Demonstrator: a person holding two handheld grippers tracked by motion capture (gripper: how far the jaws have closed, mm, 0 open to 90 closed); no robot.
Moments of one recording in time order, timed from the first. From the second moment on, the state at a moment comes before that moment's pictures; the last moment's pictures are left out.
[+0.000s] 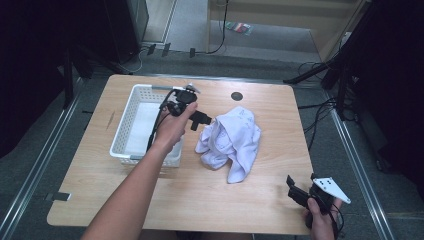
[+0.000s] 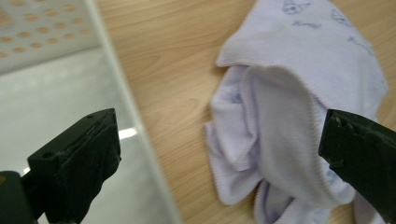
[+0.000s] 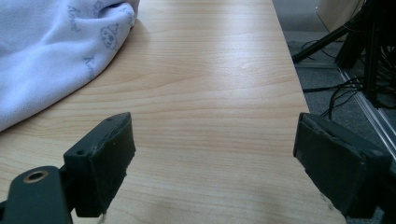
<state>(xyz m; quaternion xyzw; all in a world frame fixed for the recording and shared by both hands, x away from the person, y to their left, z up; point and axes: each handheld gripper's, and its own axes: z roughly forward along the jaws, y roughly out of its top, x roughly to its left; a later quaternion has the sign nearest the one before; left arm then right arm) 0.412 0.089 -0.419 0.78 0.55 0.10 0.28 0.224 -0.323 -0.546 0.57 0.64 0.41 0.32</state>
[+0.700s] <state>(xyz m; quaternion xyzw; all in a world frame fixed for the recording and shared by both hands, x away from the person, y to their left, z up) 0.370 0.222 -0.413 0.71 0.61 0.16 0.30 0.225 -0.323 -0.546 0.57 0.64 0.41 0.32</state>
